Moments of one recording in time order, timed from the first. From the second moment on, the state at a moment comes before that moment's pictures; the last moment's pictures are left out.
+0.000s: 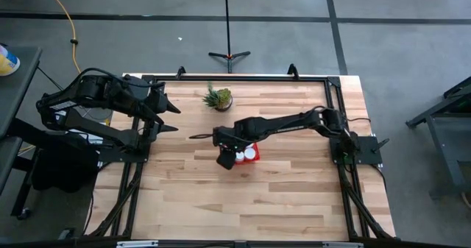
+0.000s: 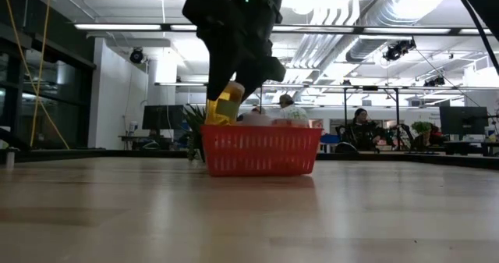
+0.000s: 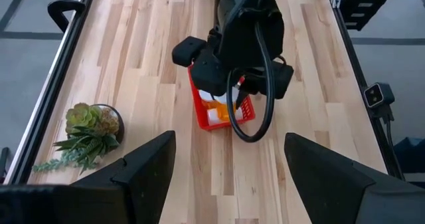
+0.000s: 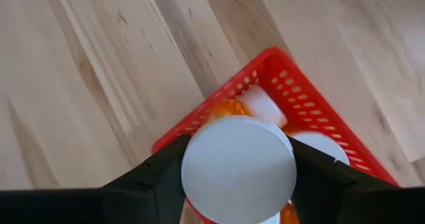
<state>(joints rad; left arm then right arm) -0.01 1.00 1.50 -1.21 -0.01 -0.01 0.07 2.15 1.88 -0.90 0.02 0.58</state>
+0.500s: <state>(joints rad) -0.01 1.00 1.50 -1.21 -0.01 -0.01 0.07 2.16 1.88 -0.94 0.02 0.57</state>
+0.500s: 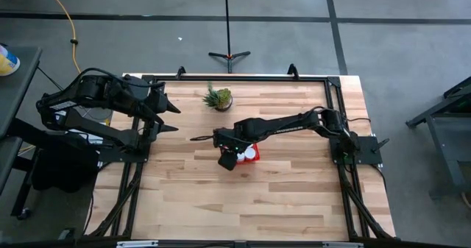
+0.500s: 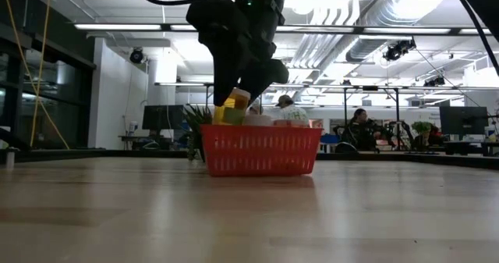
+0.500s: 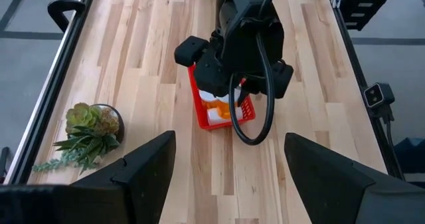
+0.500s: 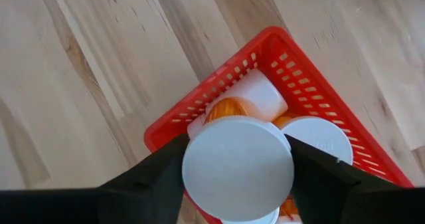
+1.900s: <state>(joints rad) -0.01 0.97 1.50 -1.19 -0.01 -0.01 0.04 2.15 2.30 -1.16 0.11 0.30</state>
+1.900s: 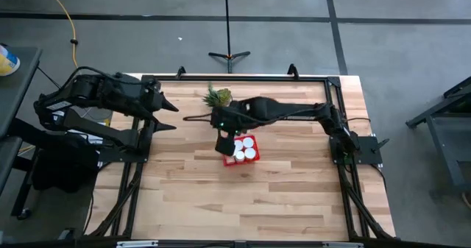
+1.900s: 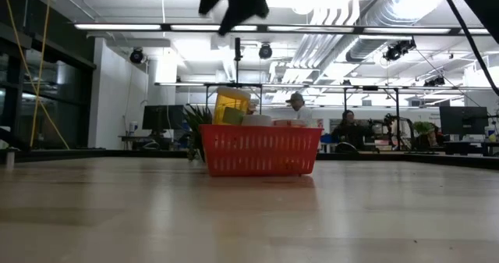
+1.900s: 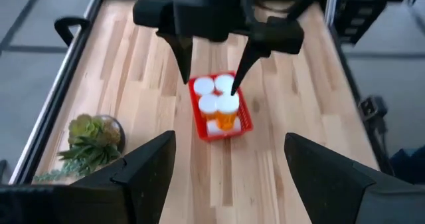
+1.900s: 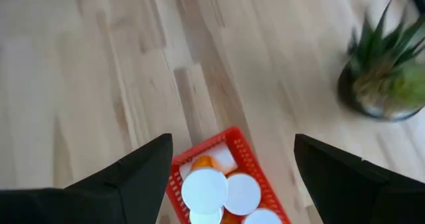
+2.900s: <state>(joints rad) -0.01 0.56 1.50 -1.22 -0.21 -0.25 0.07 1.76 2.30 -1.29 0.27 0.20</state>
